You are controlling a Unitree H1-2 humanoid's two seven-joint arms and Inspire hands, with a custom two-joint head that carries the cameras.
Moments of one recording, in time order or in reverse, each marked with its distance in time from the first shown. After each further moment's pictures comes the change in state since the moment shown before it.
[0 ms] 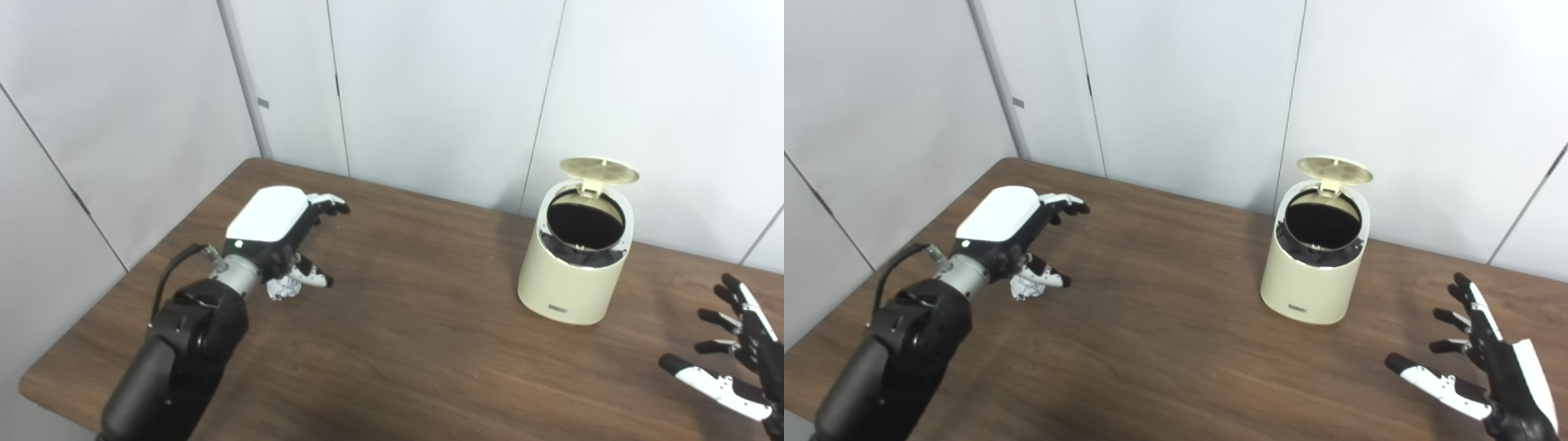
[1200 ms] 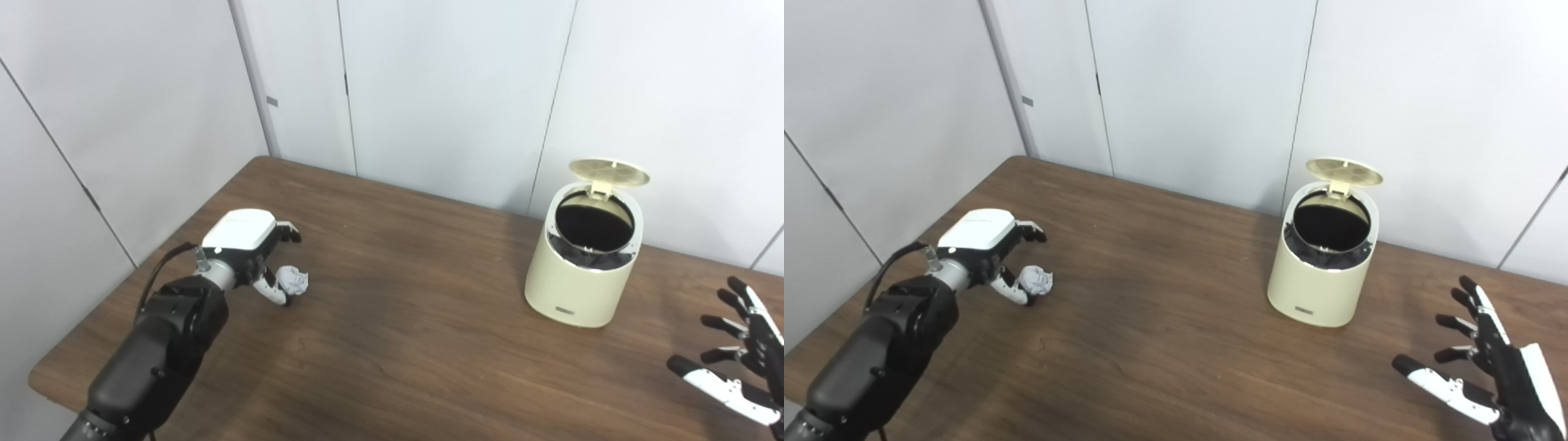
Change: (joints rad) left arm 0.026 0.078 -0.026 0.278 0.026 -0.027 0.058; right arm -0.002 0.000 -0.001 0.001 -0.004 -0.002 0.004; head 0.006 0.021
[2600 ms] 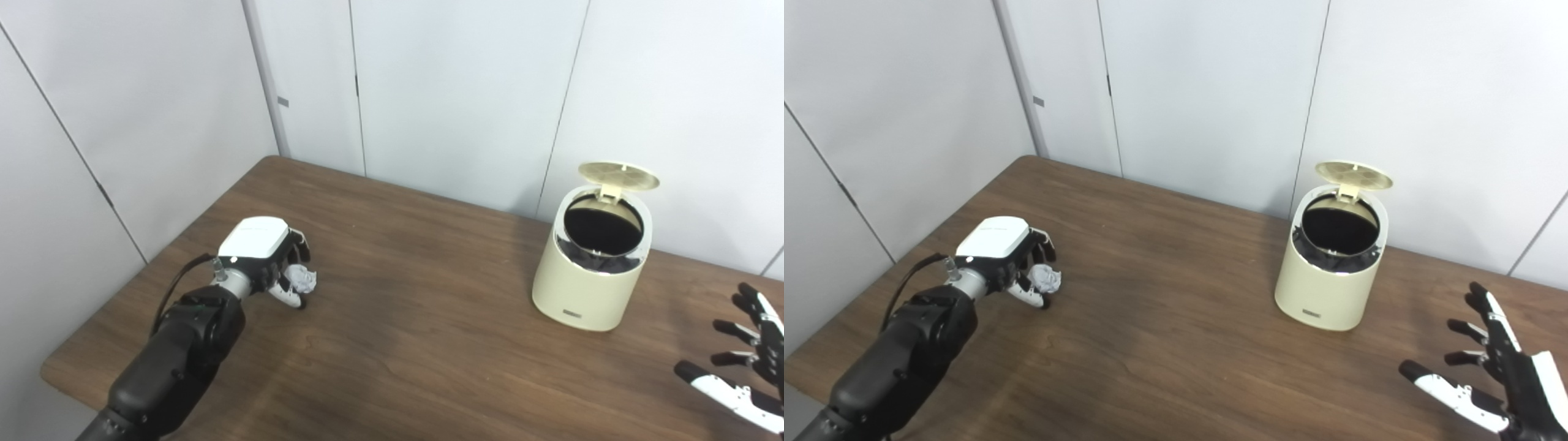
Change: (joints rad) left arm -0.008 -0.010 -0.087 0.074 -0.028 0.016 0.124; right arm 0.018 -0.001 -0.008 -0.047 -0.015 0.052 0.005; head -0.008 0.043
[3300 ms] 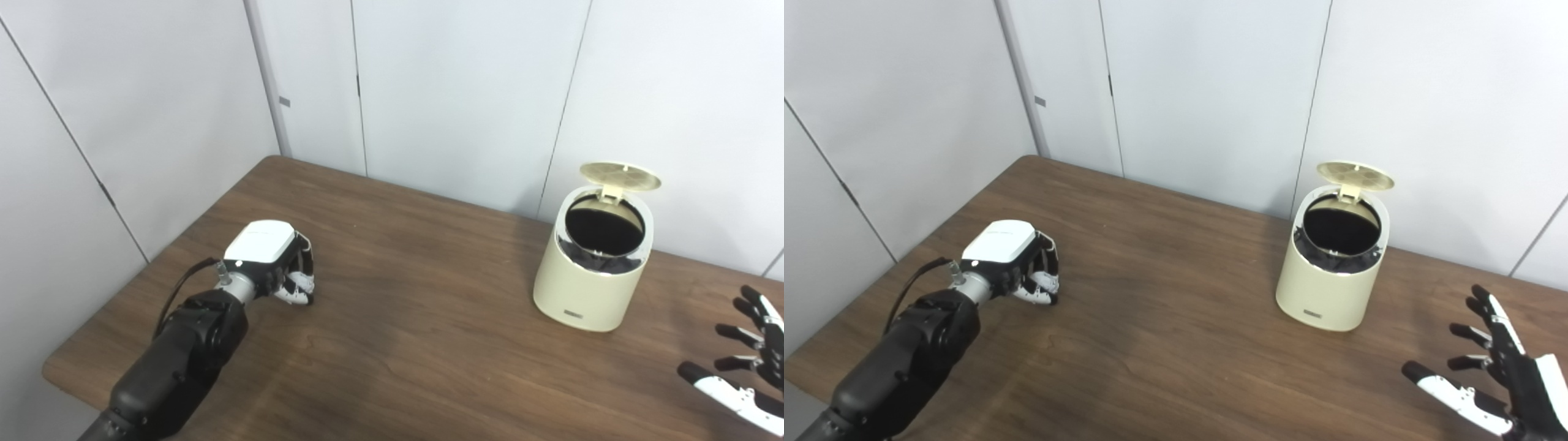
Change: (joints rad) left arm 0.005 0.002 -0.024 0.013 -0.020 -0.031 0.036; right arm 0.009 -0.001 -0.002 -0.023 -0.002 0.027 0.001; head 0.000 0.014
